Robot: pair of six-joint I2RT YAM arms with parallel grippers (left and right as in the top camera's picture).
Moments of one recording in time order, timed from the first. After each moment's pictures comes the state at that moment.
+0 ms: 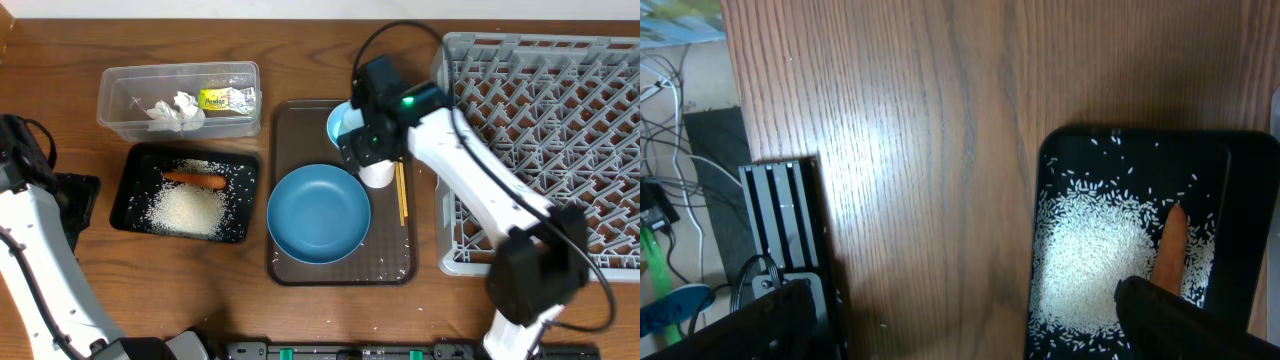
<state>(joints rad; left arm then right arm) 0.58 1.42 1.46 -1.47 -0.22 -0.88 0.52 1.94 1.64 -1.04 -0.02 0.18</state>
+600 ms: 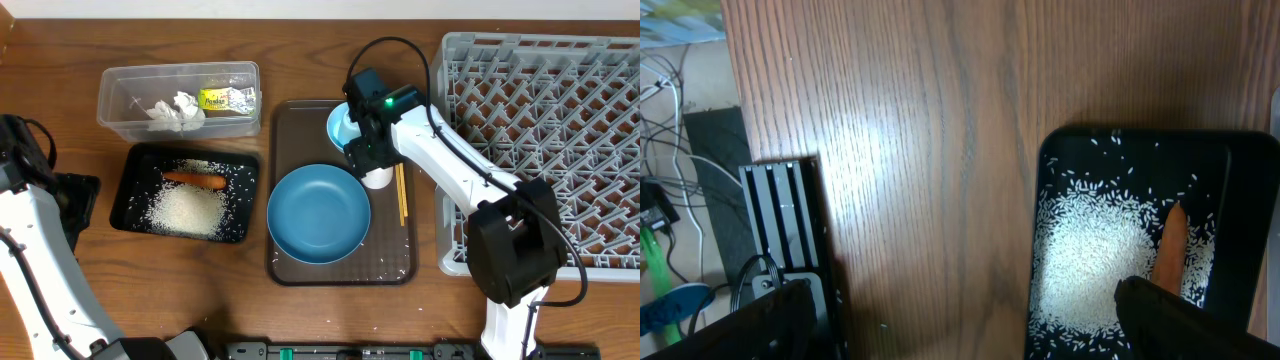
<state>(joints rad) 0.58 1.42 1.46 -1.47 -0.22 -0.88 0.53 2.04 1.64 -1.03 0.06 0.17</state>
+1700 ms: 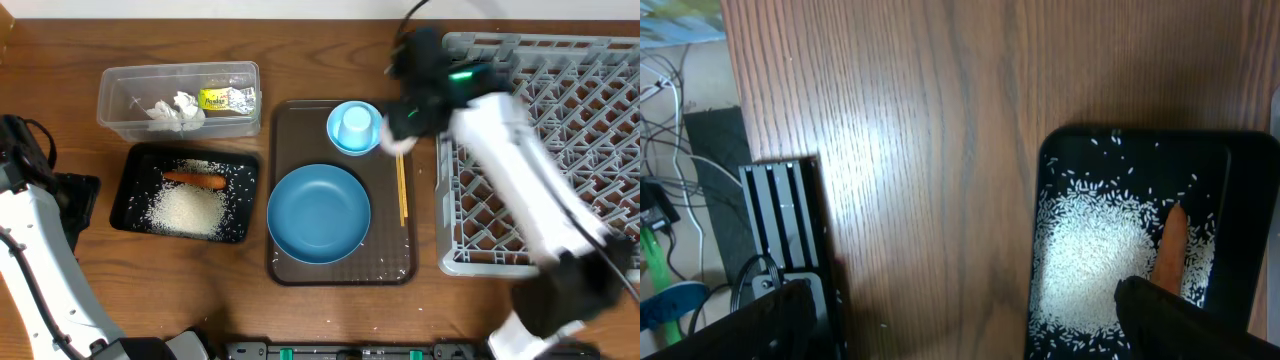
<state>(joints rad) 0.58 1.42 1.46 -1.47 -0.22 -0.88 0.37 1.81 1.79 -1.16 0.01 0.17</state>
